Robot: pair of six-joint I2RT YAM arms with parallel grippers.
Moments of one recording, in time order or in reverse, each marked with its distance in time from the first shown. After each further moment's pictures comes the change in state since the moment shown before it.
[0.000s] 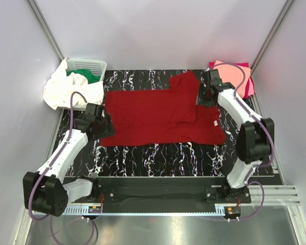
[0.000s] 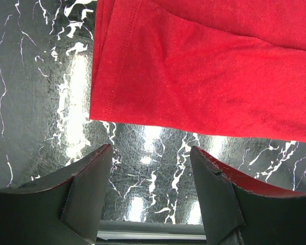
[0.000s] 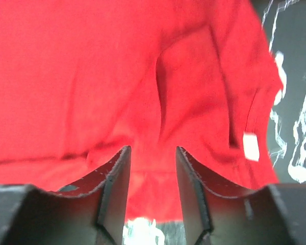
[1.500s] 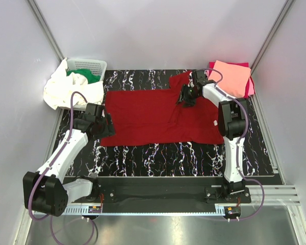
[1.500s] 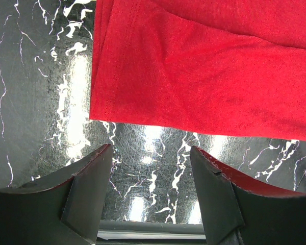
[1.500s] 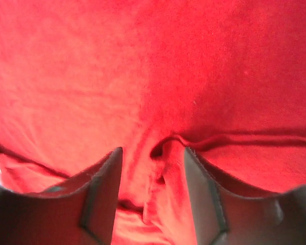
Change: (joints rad) left arm -0.003 0.000 0.000 -0.001 0.000 0.003; right arm 0.002 0.418 0.232 0.148 -0.441 0.085
